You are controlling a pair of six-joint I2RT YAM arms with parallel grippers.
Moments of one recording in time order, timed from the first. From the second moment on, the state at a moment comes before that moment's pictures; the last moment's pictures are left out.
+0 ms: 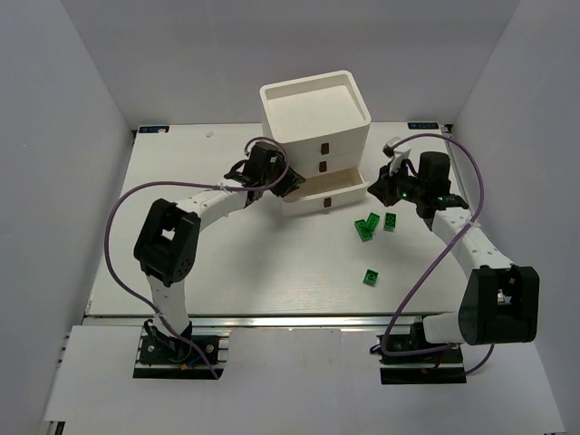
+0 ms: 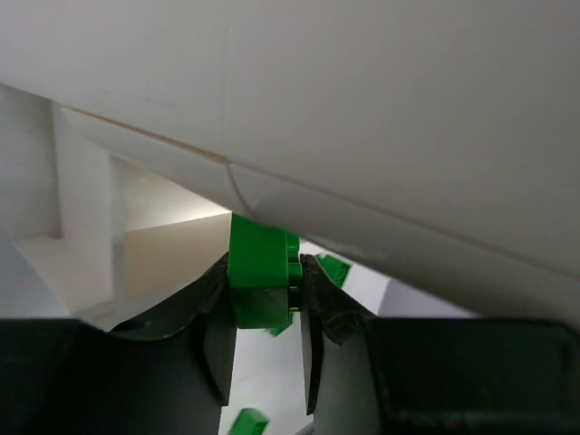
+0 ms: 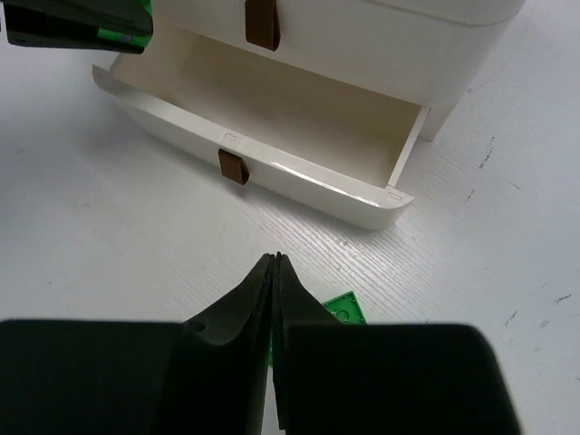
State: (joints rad) left arm -0.53 1.91 1.37 -0.09 0.09 -1.14; right arm 0.10 1.36 0.94 -0.11 -0.61 -0.24
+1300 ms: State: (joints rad) left arm -0.52 1.16 0.99 -0.39 -0.23 -0.92; right arm 0.07 1.70 1.23 -0.50 -0.35 -0.20
